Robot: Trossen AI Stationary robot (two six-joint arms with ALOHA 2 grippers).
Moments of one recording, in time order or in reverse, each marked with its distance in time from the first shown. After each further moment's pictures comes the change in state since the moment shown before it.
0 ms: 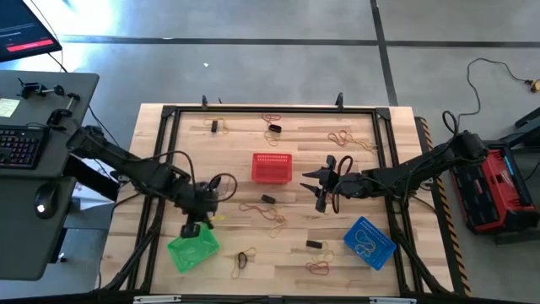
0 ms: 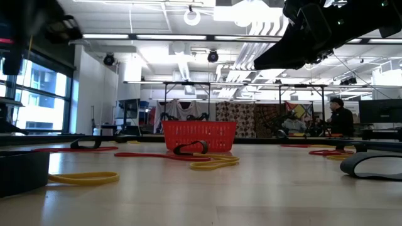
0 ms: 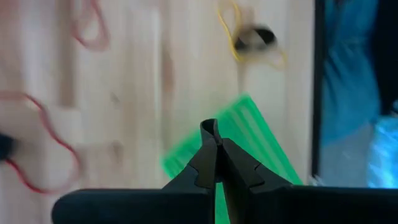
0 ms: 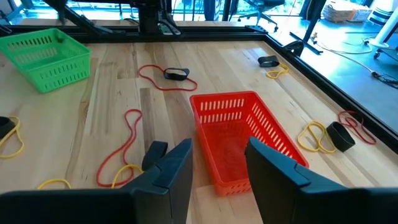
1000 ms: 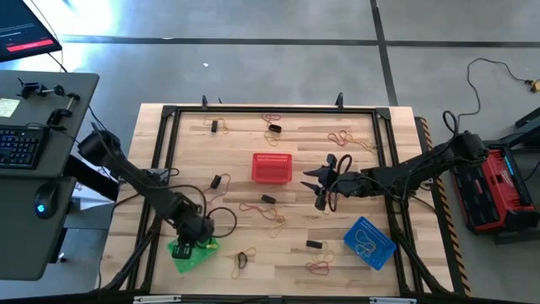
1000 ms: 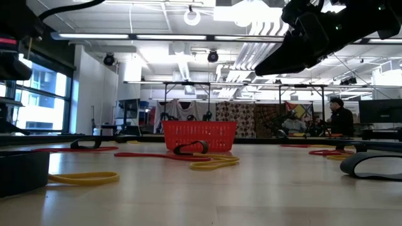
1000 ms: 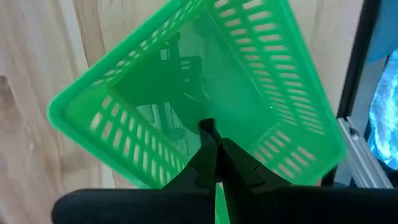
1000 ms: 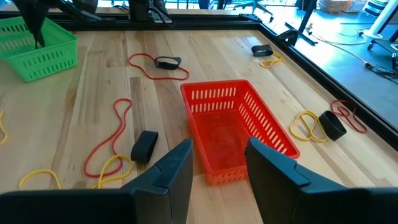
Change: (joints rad) left arm -0.197 0.205 -0.146 0.120 0.125 -0.098; right arm -0.020 0.001 0.000 -0.044 -0.001 0.011
